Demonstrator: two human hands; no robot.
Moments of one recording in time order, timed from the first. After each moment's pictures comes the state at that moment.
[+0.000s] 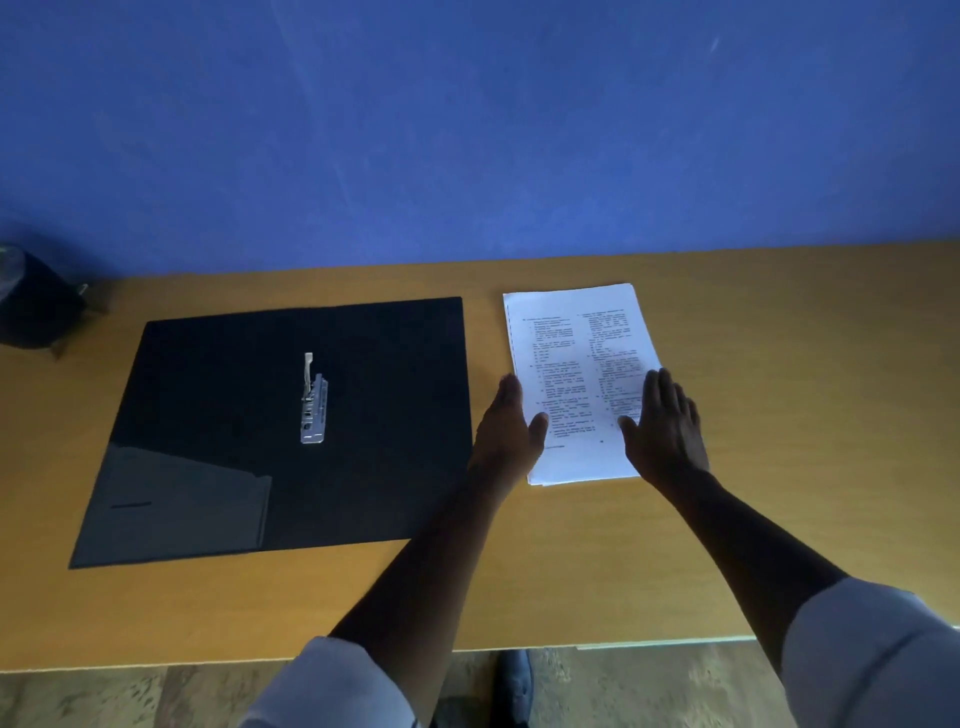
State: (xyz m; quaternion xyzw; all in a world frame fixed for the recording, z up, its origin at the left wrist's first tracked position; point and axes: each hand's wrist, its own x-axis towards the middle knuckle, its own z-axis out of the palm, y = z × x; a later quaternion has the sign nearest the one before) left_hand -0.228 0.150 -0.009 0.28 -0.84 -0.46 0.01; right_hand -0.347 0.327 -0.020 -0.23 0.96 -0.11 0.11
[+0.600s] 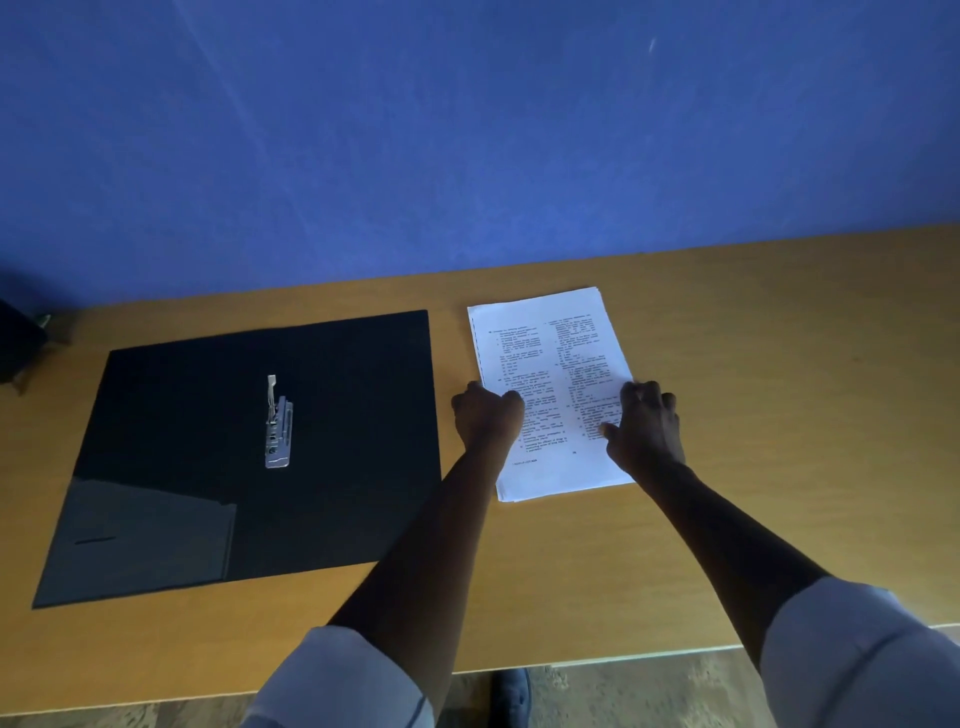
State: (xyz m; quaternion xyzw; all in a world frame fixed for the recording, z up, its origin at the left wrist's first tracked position) left_hand -0.290 0.160 0.010 0.53 -0.69 -0.50 -0.01; right_hand -0.375 0.334 -0.020 -0.18 0.97 -0.09 0.16
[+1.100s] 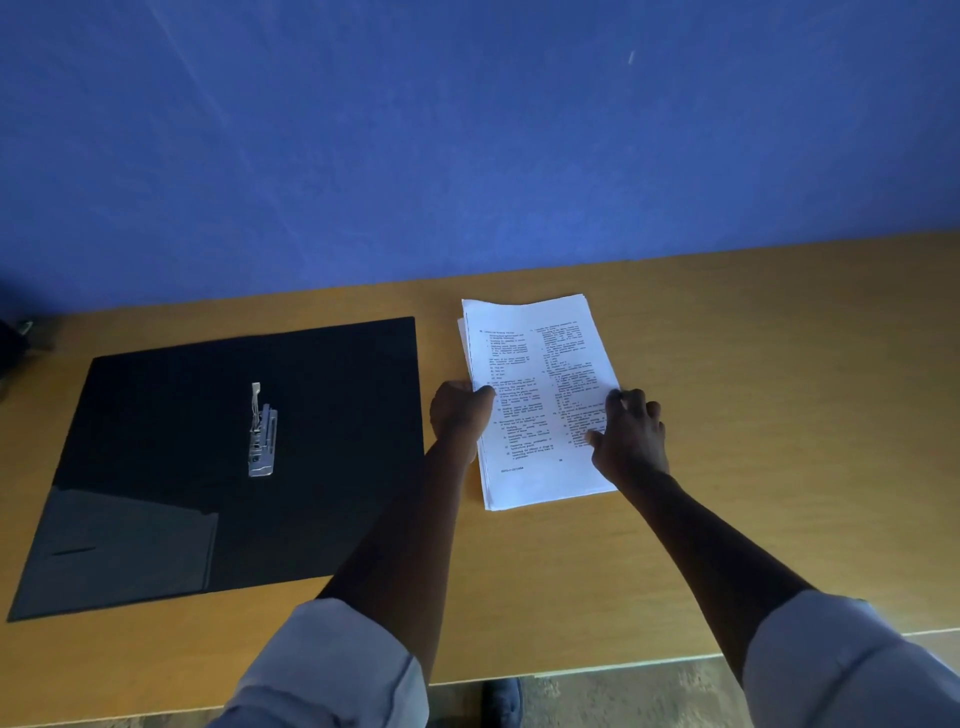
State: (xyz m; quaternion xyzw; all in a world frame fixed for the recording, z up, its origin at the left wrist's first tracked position) left_hand -0.298 0.139 -0.001 0.53 -0.64 -0.56 0.02; right_hand -0.373 0.335 -0.022 -0.19 0.97 -0.09 0.15
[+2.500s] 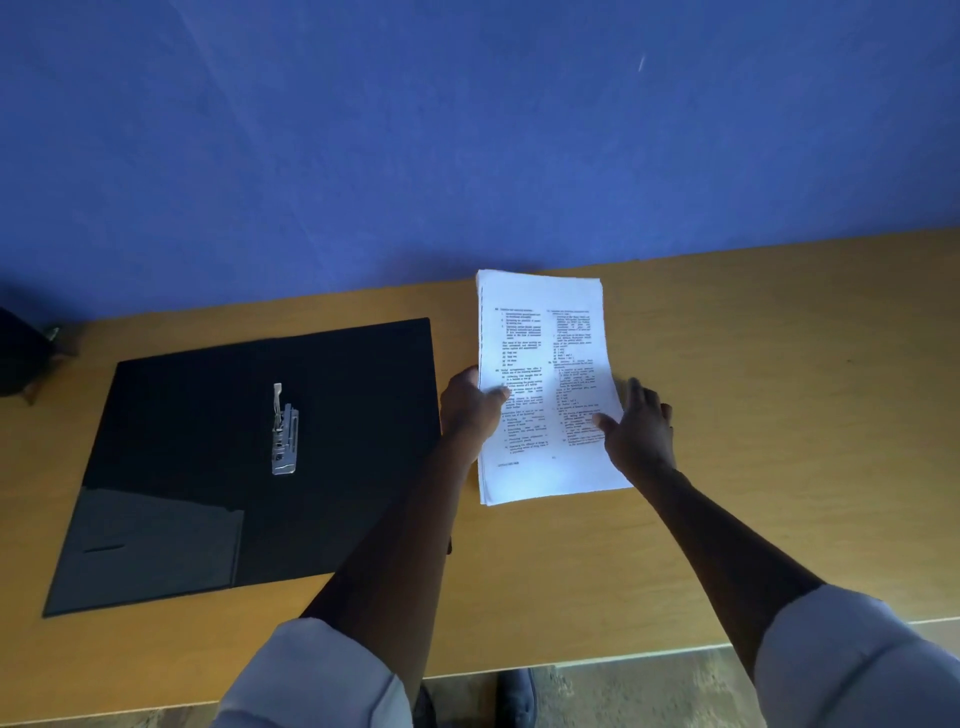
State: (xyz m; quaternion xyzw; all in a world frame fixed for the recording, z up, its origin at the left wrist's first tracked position) left_hand -0.278 0.130 0.018 0.42 -0.73 -0.54 0.03; right_hand -0.367 0.331 -0.026 -0.11 0.95 -0.26 0.15
